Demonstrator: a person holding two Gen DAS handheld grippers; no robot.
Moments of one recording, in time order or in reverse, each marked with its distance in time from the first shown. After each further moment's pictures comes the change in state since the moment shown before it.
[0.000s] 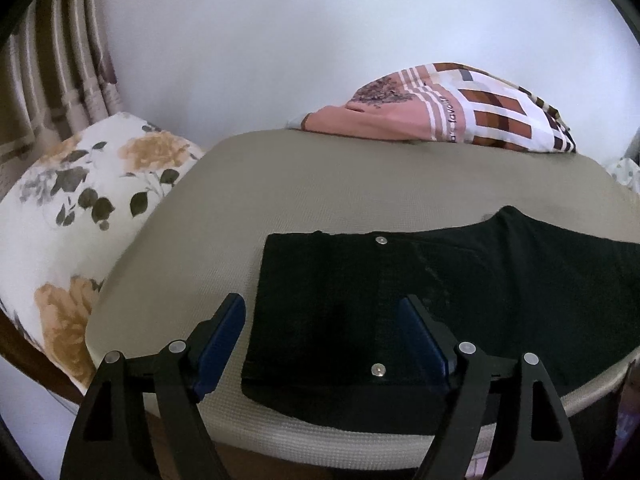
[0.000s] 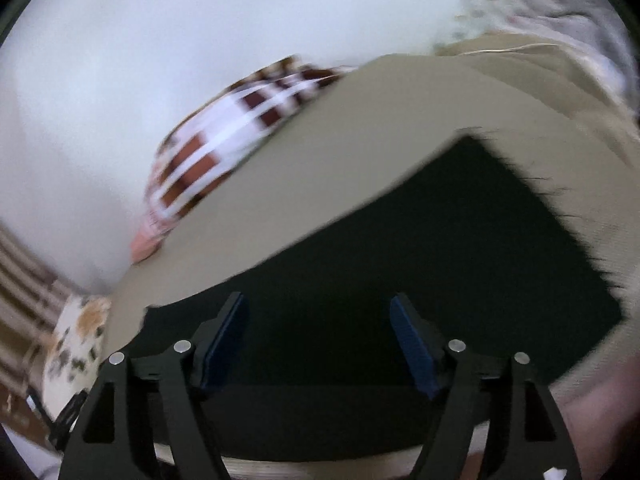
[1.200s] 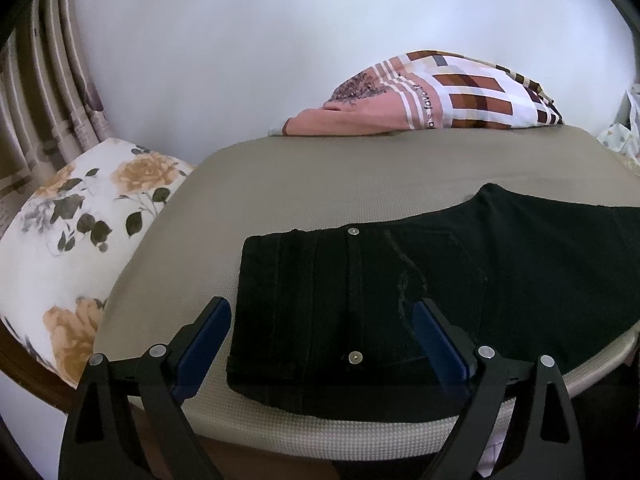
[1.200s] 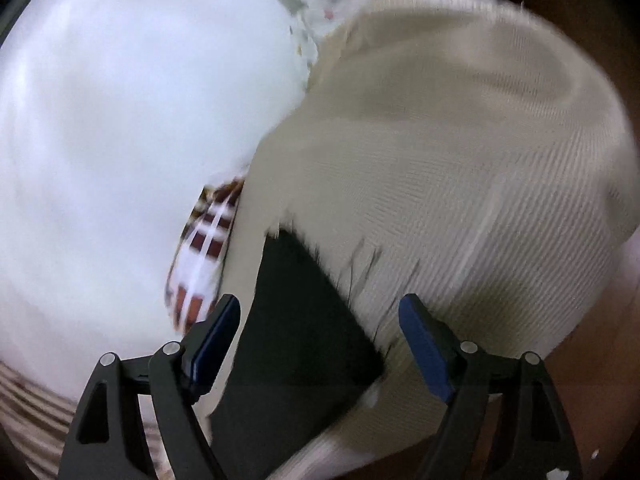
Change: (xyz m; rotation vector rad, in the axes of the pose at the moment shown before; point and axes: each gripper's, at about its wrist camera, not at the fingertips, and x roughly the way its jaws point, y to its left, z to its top) left arm -0.005 -0.024 -0.007 0.104 -0.012 0.011; right arm -0.058 -0.187 0.002 0.567 -0.138 0.216
